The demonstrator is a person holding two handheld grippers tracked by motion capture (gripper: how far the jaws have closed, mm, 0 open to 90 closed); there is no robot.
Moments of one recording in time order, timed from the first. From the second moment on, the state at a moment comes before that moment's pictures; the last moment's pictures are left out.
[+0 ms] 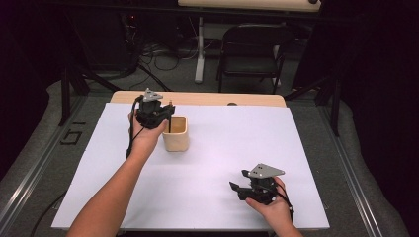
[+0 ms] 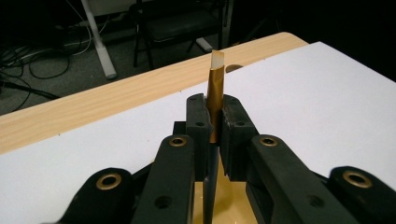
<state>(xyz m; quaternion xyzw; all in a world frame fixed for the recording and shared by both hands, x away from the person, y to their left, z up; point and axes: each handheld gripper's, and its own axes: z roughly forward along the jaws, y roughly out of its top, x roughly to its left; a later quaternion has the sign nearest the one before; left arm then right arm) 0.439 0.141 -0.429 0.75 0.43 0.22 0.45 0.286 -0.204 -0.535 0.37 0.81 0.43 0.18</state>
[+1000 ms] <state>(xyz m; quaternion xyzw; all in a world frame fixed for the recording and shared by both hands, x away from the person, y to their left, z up) 0.442 0.133 -0.459 0.78 0.43 0.21 0.41 0.286 -0.203 -0.537 0.37 0.81 0.43 0.17</state>
